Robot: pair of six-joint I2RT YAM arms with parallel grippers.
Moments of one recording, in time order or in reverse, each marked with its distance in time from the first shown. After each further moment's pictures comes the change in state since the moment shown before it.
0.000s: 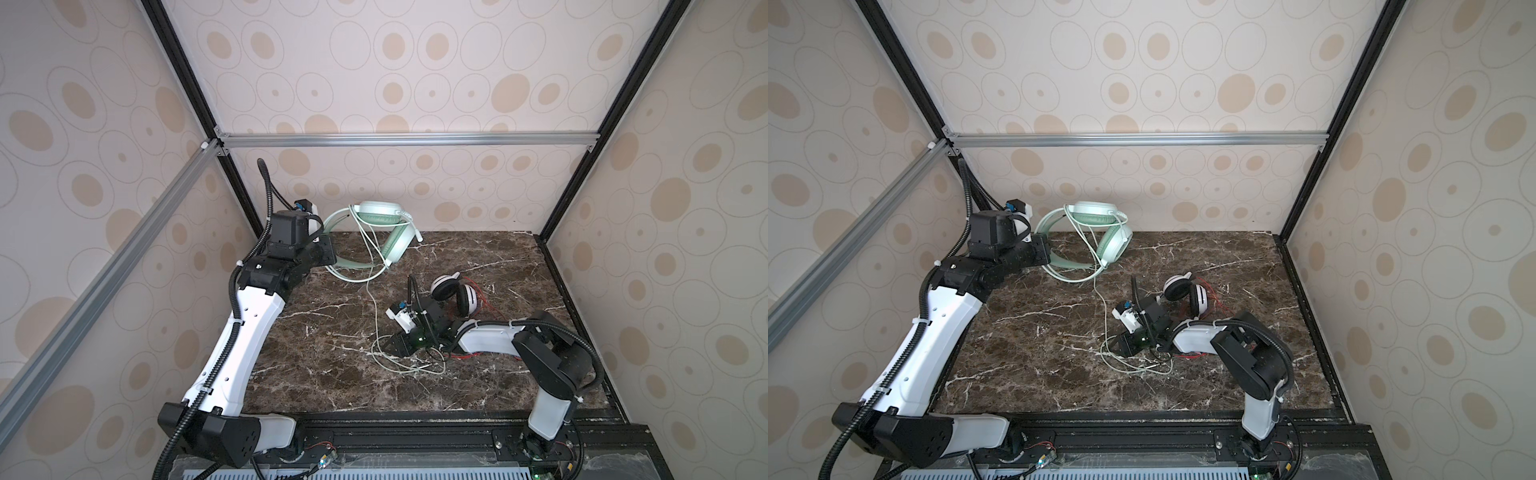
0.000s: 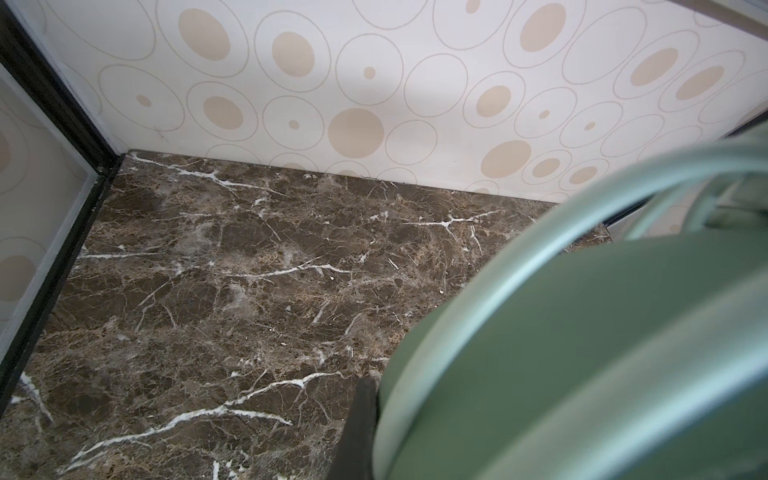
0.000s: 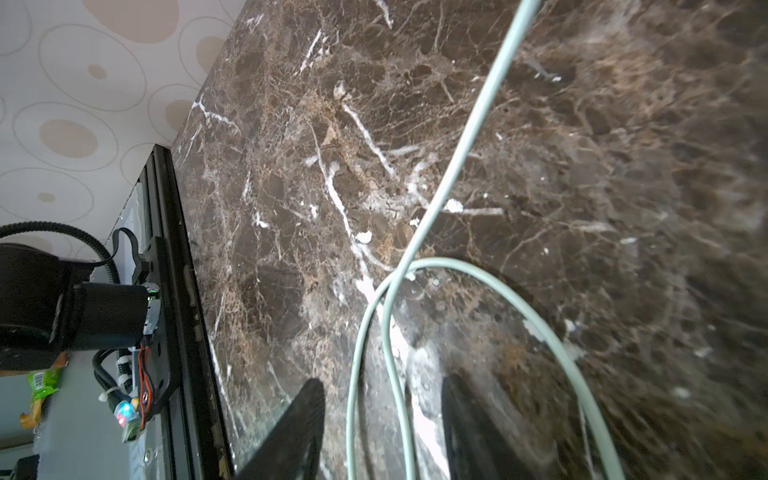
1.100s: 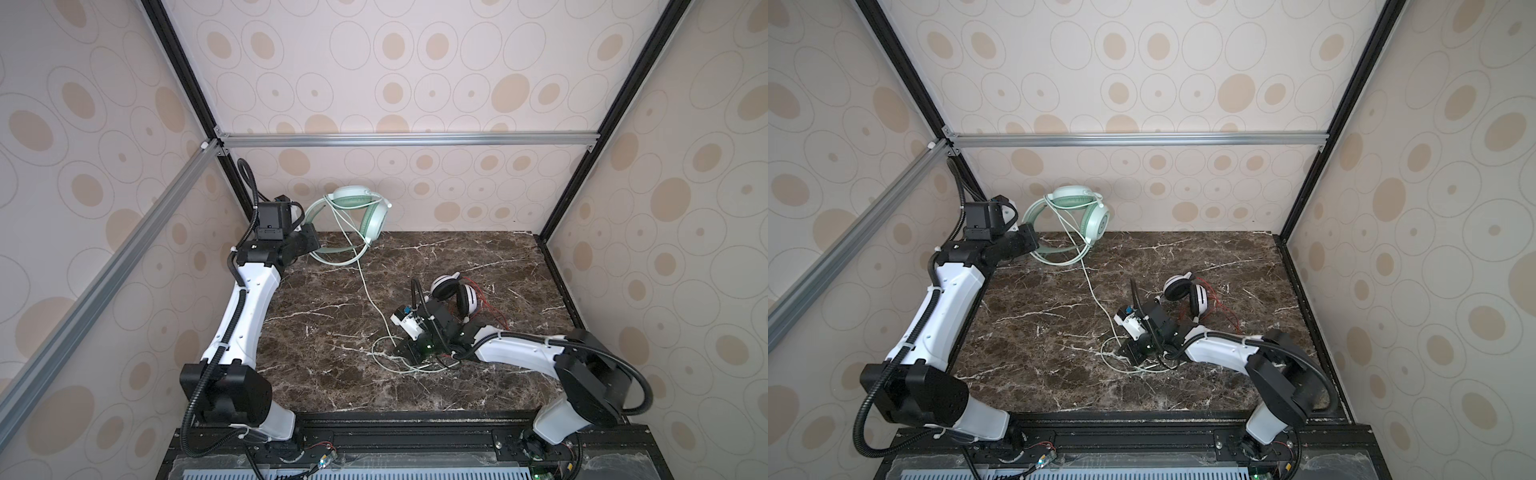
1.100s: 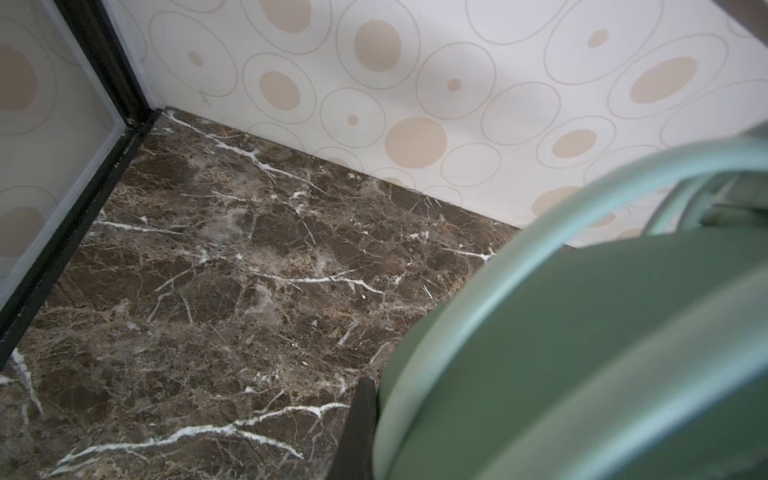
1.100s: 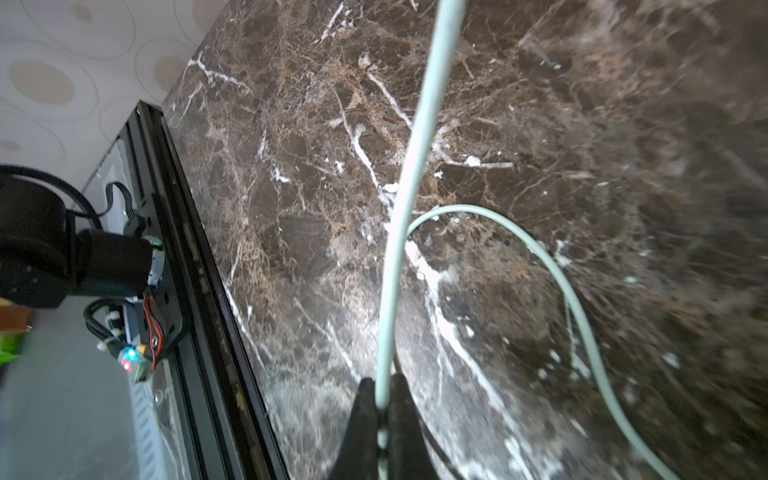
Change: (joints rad) left arm 0.188 0.202 0.093 0.048 0.084 -0.074; right arm 0.062 -0.320 -0.068 -0.298 0.153 -0.118
